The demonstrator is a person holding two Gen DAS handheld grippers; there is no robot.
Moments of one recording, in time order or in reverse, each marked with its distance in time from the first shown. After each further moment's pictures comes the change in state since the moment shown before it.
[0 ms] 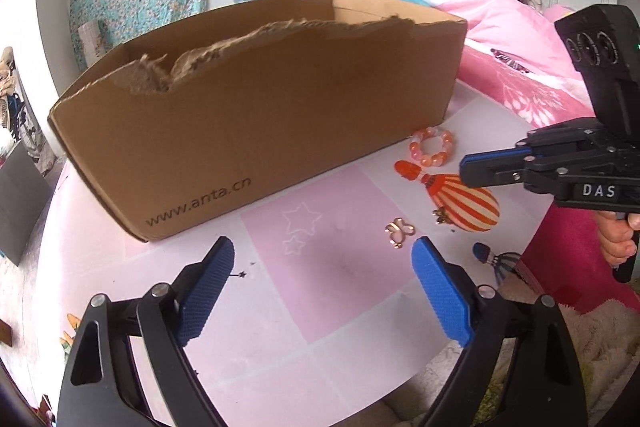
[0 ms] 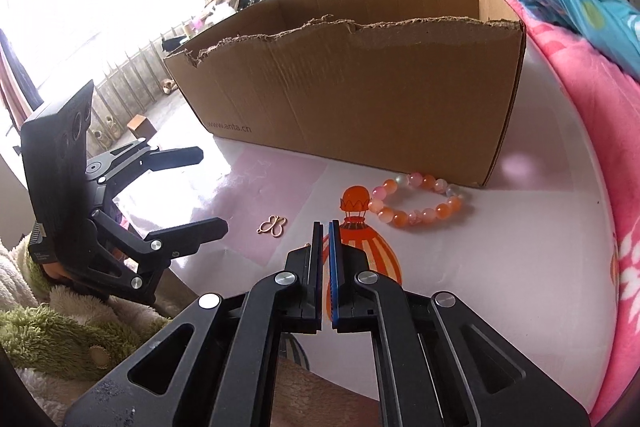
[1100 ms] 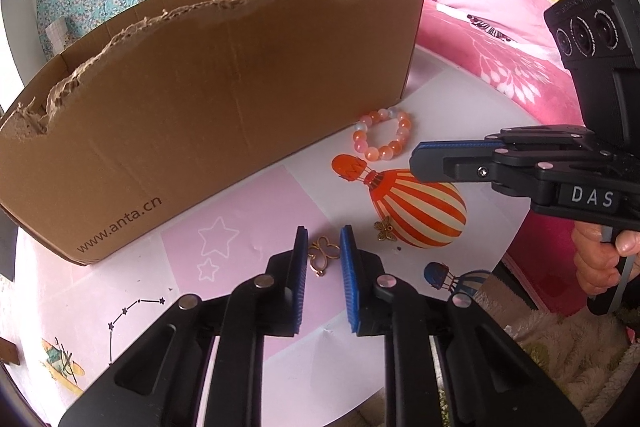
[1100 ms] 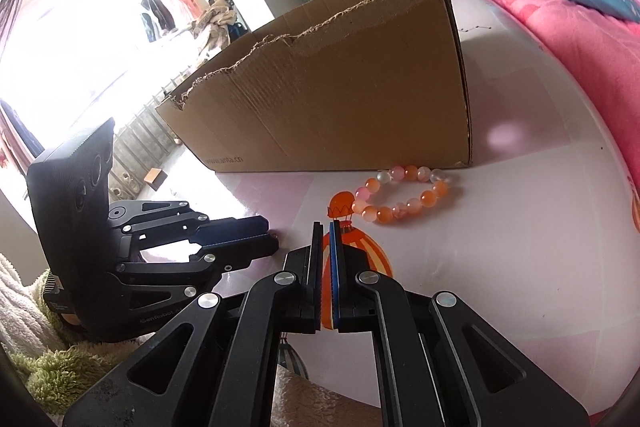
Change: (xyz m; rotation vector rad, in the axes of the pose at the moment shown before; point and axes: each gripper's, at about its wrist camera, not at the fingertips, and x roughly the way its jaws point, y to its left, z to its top) left arm 0.030 -0.037 0.020 0.050 0.121 -0.058; right arm -0.013 -0.023 -0.017 0.158 -0.096 0.084
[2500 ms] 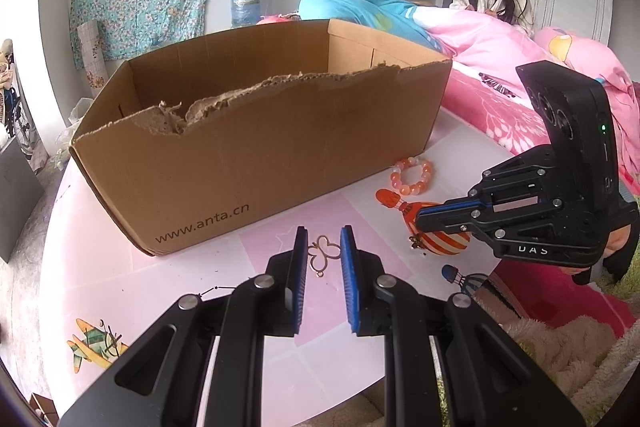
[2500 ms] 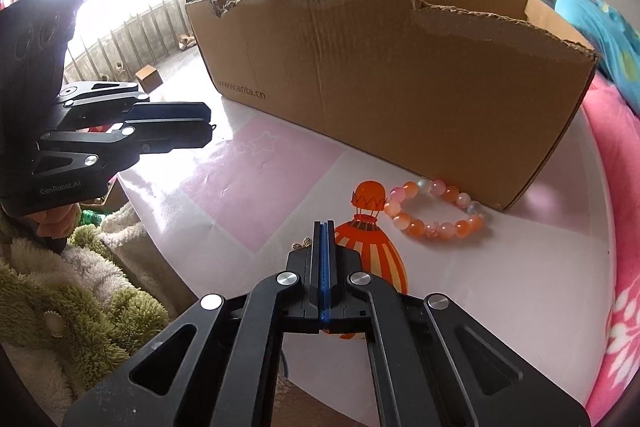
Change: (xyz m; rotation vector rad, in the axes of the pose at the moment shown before) left arm -0.062 0.045 -0.021 -0.081 -0.169 0.017; right arm 0.024 0.034 0.012 -0.359 0.166 -0.105
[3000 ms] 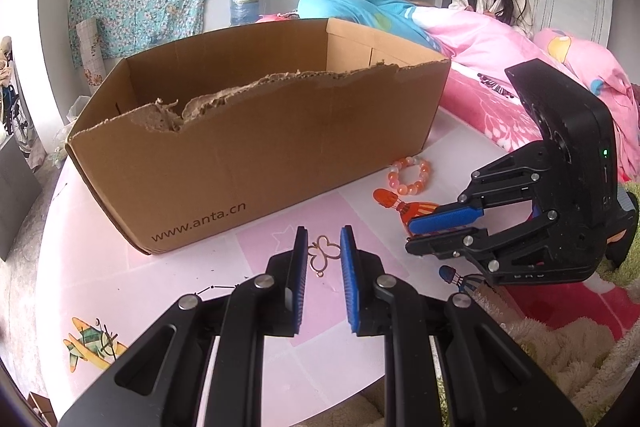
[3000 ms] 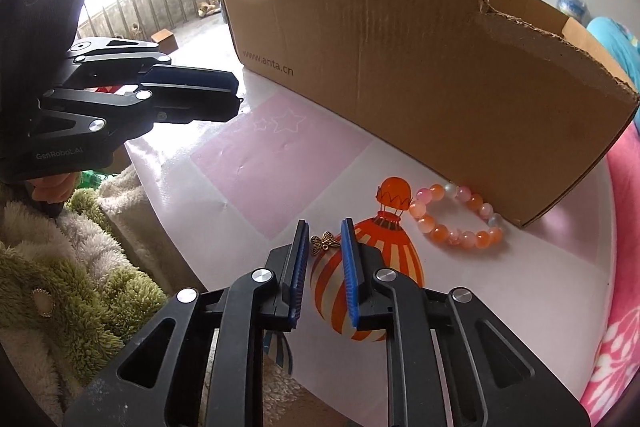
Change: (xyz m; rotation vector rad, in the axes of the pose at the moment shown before) left arm 0.000 0.003 -0.002 -0.010 0.008 -0.012; right arm 0.016 0.018 0.004 -0.161 0.086 -0.003
